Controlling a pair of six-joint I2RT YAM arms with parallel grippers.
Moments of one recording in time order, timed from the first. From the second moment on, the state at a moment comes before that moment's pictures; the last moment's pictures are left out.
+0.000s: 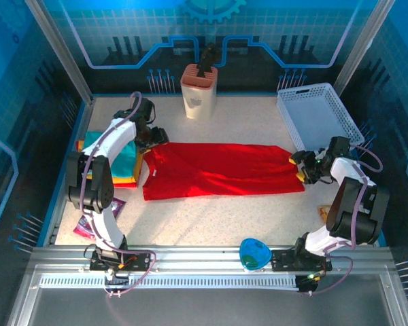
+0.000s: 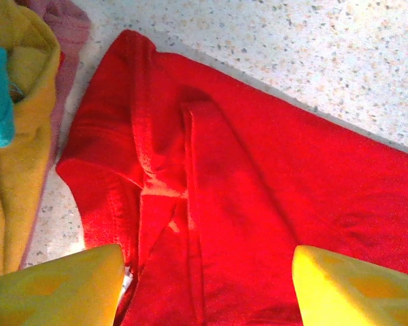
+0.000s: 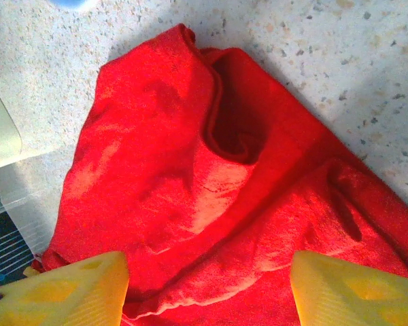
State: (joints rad) left arm -0.12 1.82 1.46 -0.85 0.12 -0.57; right arm -0.37 1.52 0.86 -0.53 -0.58 0.65
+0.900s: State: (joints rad) left arm -0.29 1.64 0.97 -0.53 0.23 -0.80; right arm -0.37 1.45 0.83 -0.55 -0.59 0.60
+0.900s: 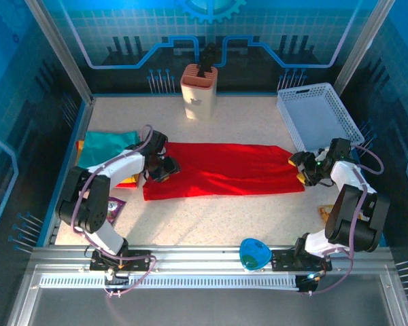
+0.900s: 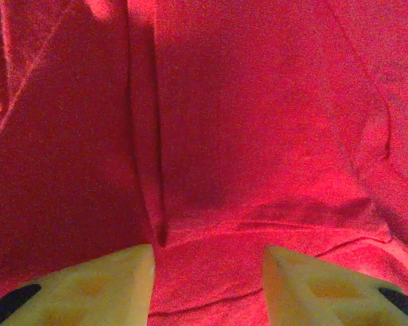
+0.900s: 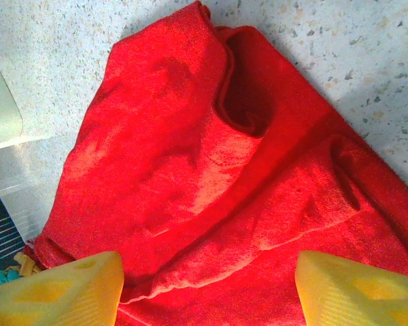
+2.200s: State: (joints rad) left arm -0.29 1.88 1.41 -0.66 0.15 -0.71; right arm -0.38 1.45 0.82 -0.56 -0.59 0.57
